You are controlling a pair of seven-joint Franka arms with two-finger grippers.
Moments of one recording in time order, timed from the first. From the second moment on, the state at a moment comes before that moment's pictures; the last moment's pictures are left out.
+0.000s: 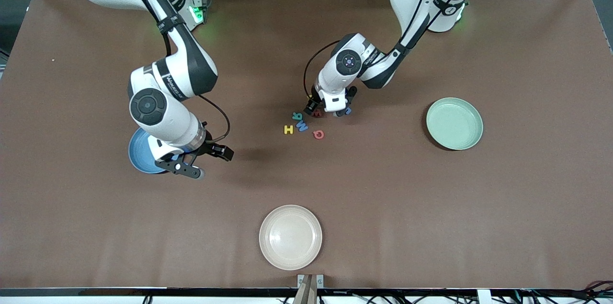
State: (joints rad) left arm -0.53 0.63 -0.37 -2.00 -0.18 2.73 -1.69; right arm 0.24 0.45 0.14 -1.68 -0.02 2.14 0.69
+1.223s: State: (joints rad) left arm -0.54 0.63 -0.37 -1.95 -0.15 2.65 -1.69; right arm 0.23 0.43 0.14 -1.67 -0.02 2.09 0.69
